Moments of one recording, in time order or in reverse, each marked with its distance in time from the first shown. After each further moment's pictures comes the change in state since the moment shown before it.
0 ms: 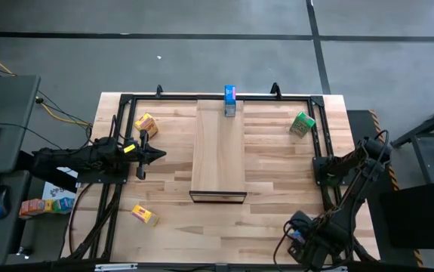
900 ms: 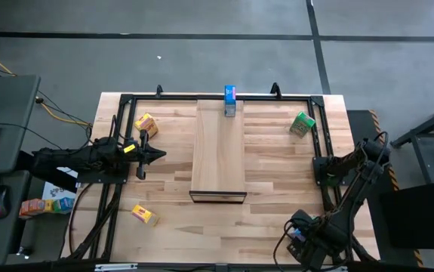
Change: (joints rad) left arm 0.000 0.000 0.000 0.000 0.000 0.000; right arm 0.003 0.019 0.000 -0.037 0.001 0.052
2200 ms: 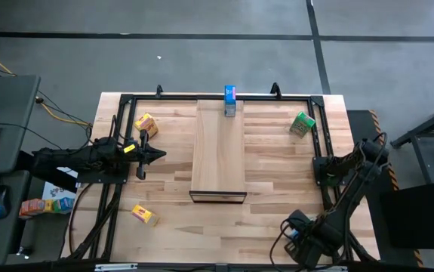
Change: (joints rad) left arm 0.000 0.000 0.000 0.000 0.000 0.000; right arm -0.030 0.012 0.000 0.020 -0.031 -0.032
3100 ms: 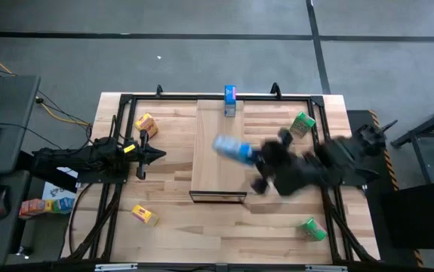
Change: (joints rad) left arm 0.000 0.000 0.000 0.000 0.000 0.000; right arm -0.470 -0.060 0.684 -0.098 0.898 -1.157
